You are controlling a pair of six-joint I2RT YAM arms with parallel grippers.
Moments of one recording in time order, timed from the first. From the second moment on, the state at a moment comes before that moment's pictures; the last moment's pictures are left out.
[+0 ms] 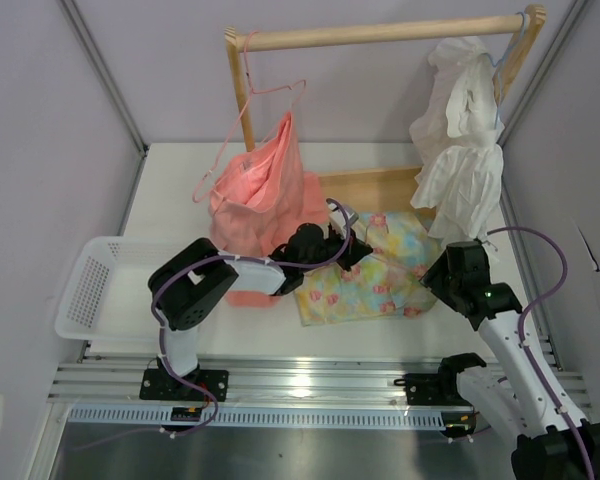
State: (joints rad) left arm -0.86 1.90 0.93 0.82 0.22 -0.29; right arm 0.19 0.80 0.66 -0.75 0.21 0.81
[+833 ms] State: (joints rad) left arm -0.80 1.91 1.11 0.69 0.40 -0.24; right arm 0.26 0.91 0.59 -0.61 0.24 0.81
